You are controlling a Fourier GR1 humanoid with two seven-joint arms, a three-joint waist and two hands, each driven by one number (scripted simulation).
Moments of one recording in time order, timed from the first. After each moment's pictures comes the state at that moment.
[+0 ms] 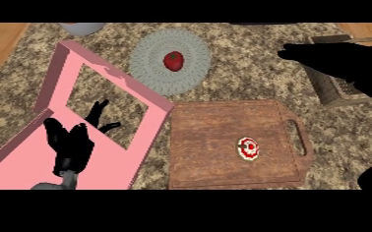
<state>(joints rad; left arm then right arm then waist) -0.01 0.31 -0.21 -1.41 0.36 0.21 0.13 -0.81 -1.05 0.40 -1.99 -0.32 0.56 0.80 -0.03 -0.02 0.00</state>
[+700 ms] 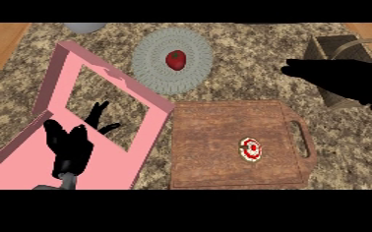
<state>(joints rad) 0.01 0.32 -0.23 -1.44 0.36 0.22 0.14 -0.79 -1.09 0.36 -2.07 -0.49 0.55 0.88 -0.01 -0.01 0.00</state>
